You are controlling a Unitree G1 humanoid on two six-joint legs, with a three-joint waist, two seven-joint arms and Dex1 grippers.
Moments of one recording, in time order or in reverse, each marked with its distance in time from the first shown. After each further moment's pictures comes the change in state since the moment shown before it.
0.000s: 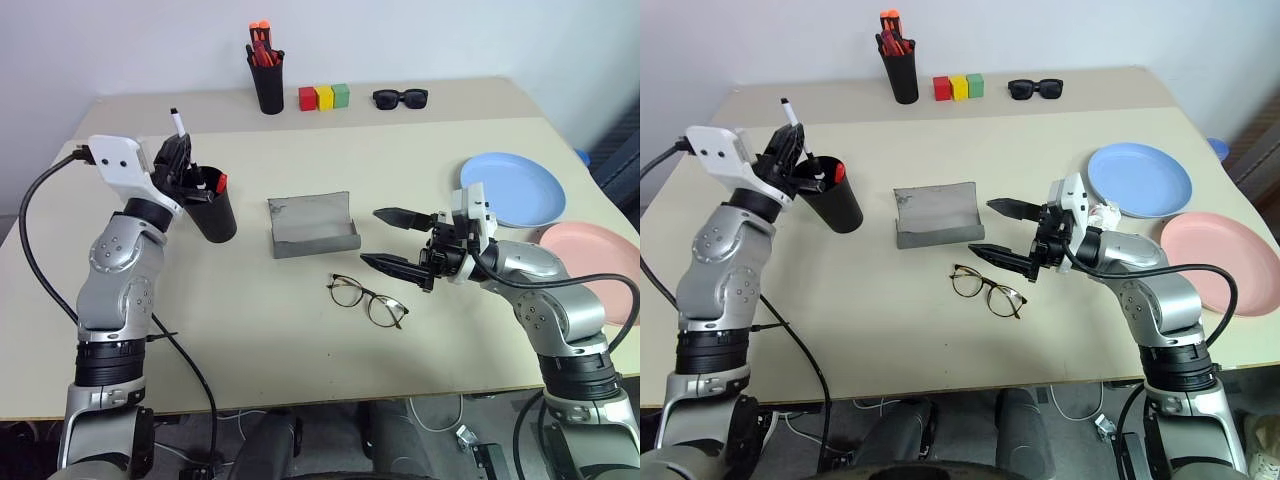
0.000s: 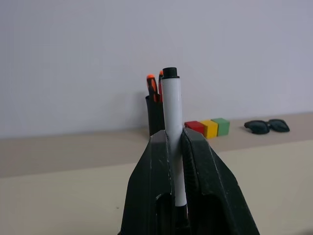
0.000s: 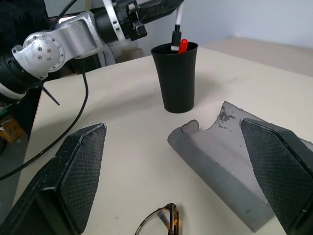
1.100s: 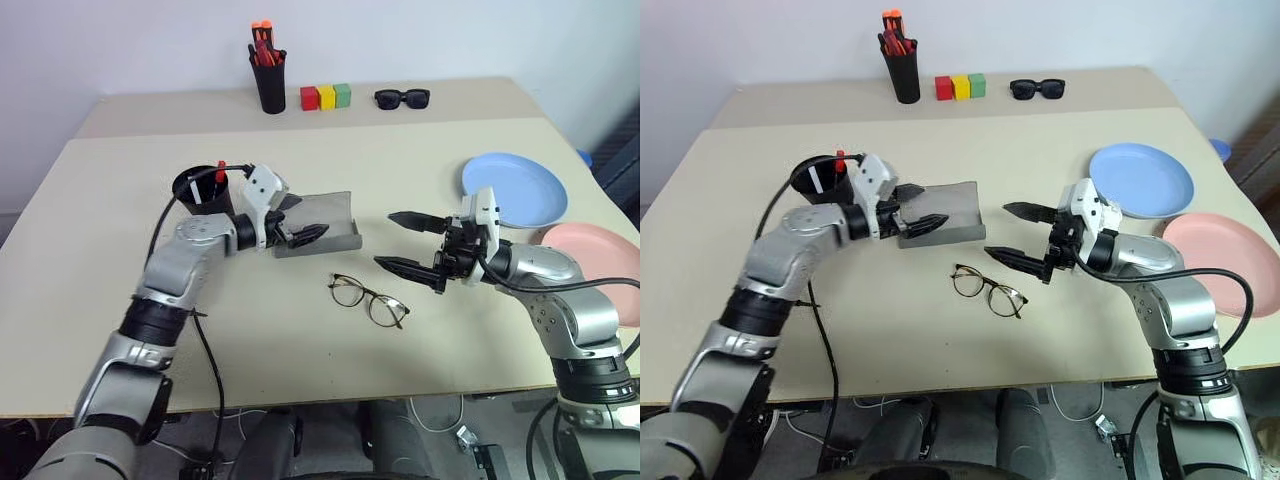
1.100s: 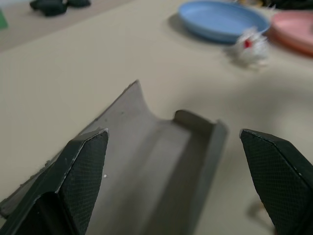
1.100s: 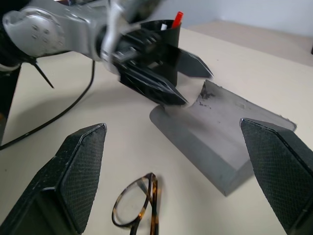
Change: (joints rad) left arm -0.259 -0.017 -0.398 0.233 0.085 0.309 -0.550; right arm 0.039 -0.053 -0.024 0.031 -0.057 -0.047 0.018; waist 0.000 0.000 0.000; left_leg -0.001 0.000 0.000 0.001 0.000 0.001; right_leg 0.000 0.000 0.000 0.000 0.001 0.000
